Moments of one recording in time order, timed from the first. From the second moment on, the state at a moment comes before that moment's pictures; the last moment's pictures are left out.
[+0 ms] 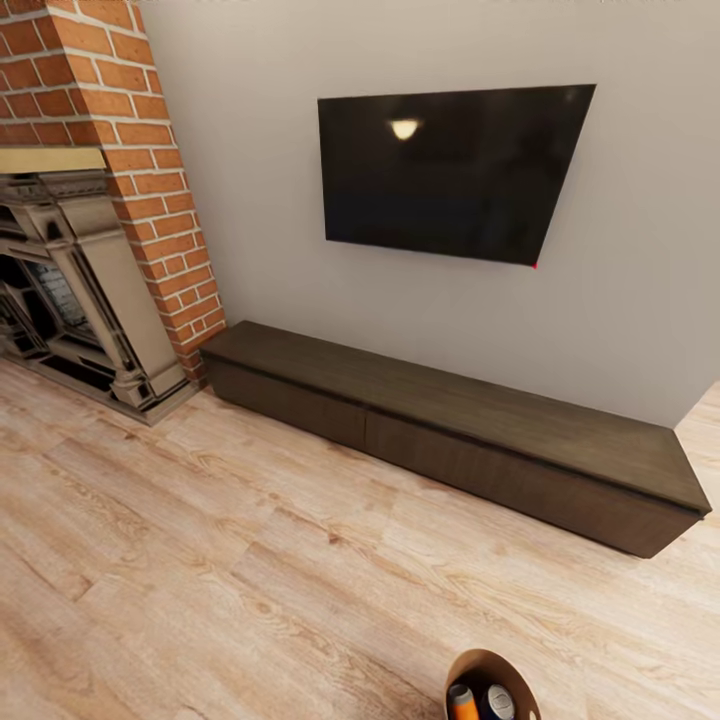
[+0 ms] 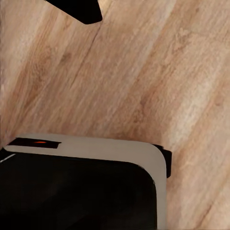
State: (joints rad) left arm -0.06 0.19 0.68 -0.01 -0.55 -0.37 -0.17; right arm -0.17 -0.19 -0.94 0.02 0.85 -0.21 0.14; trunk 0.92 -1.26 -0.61
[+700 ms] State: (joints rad) left arm -0.03 0.19 0.68 -0.01 -0.55 -0.37 -0.17; right arm -0.08 -0.17 -0.94 0.02 0.84 -0.28 0.14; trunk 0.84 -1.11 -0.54
